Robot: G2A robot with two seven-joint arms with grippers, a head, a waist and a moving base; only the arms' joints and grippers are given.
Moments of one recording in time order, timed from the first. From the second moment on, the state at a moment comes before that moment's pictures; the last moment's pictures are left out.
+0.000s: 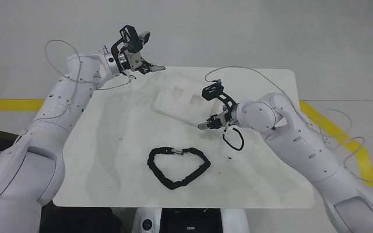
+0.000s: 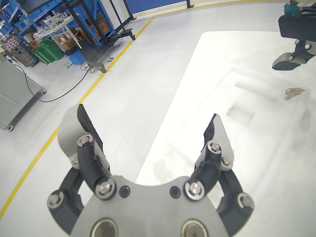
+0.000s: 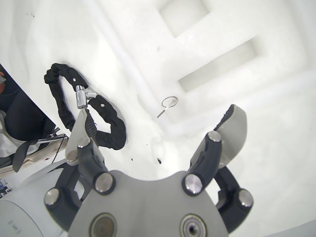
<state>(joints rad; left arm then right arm) 0.26 -1.09 -0.65 -0.71 1.36 -0.78 0.54 -0.63 -1.07 0.76 -1.62 -0.50 0.13 1.21</state>
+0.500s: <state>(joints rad) 0.26 -1.09 -0.65 -0.71 1.36 -0.78 0.54 -0.61 -1.10 0.71 -1.61 -0.51 0.27 1.21</state>
